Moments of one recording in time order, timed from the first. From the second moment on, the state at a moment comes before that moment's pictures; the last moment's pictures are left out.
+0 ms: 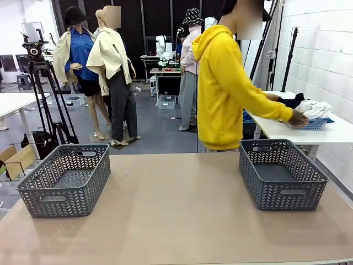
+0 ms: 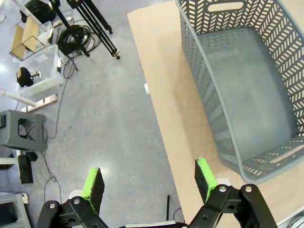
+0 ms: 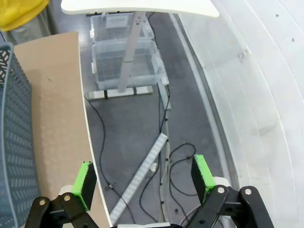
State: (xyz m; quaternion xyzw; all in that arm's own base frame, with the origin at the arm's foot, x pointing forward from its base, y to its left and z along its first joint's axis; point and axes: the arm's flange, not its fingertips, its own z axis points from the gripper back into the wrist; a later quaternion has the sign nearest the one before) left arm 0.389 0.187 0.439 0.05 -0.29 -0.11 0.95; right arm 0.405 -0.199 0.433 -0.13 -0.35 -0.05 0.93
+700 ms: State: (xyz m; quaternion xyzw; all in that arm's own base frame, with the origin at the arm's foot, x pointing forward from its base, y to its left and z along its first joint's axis) left arm 0.390 0.186 0.439 0.05 -0.29 -0.11 0.95; right arm 0.405 -0.199 0.433 -0.13 -0.35 -0.05 0.93
